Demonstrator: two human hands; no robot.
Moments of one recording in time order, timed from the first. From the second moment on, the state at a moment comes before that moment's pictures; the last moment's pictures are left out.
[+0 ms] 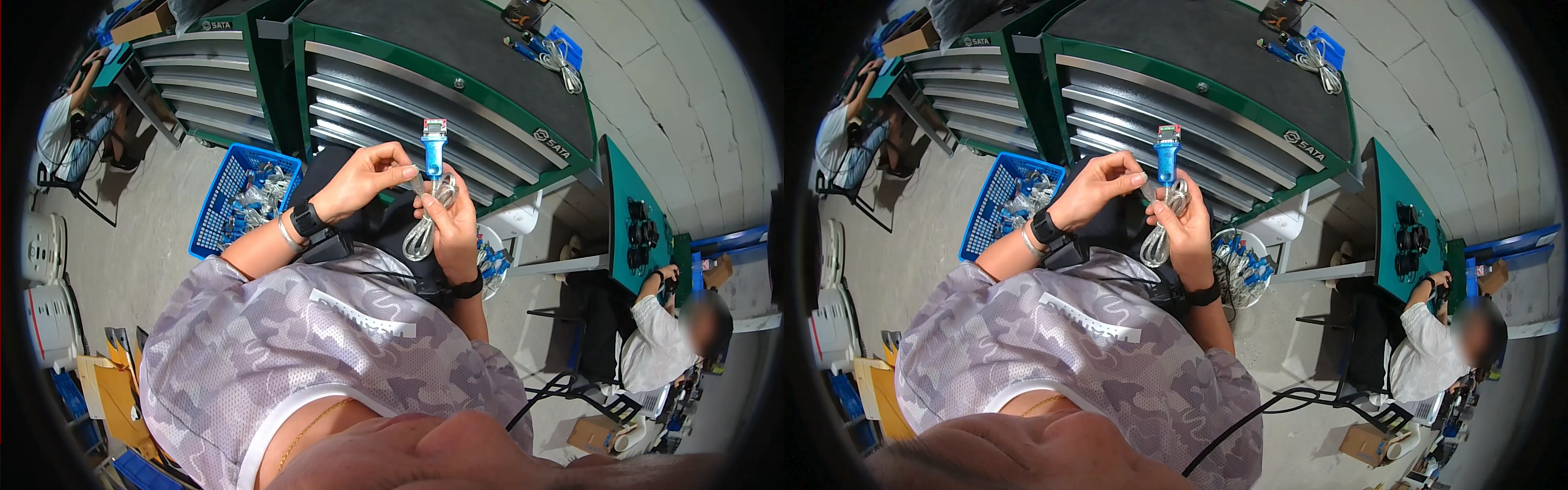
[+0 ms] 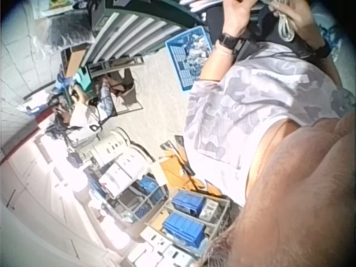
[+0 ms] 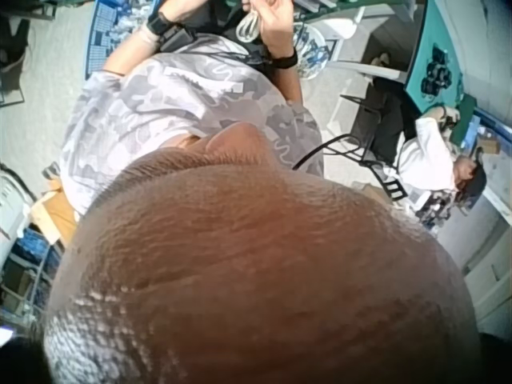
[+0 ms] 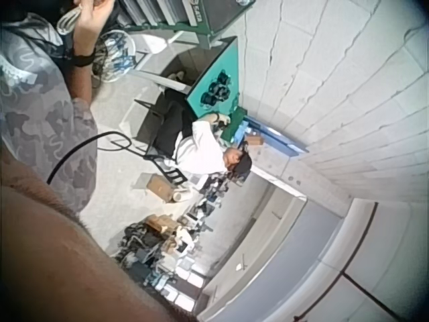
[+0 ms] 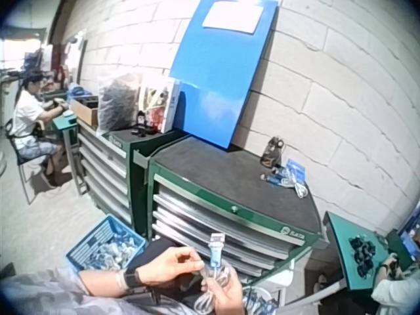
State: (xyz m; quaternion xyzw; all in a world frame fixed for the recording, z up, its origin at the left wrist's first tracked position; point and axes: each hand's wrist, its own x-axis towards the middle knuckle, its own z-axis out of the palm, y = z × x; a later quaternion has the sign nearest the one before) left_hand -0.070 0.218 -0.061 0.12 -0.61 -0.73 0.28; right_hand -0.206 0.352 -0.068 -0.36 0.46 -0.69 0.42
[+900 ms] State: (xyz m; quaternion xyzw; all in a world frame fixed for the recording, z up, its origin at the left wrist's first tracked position) left_hand -0.069 0.223 -0.063 0.12 -0.64 -0.69 0.30; right_hand -0.201 0.349 -0.069 -0.40 0.48 -0.71 0.34
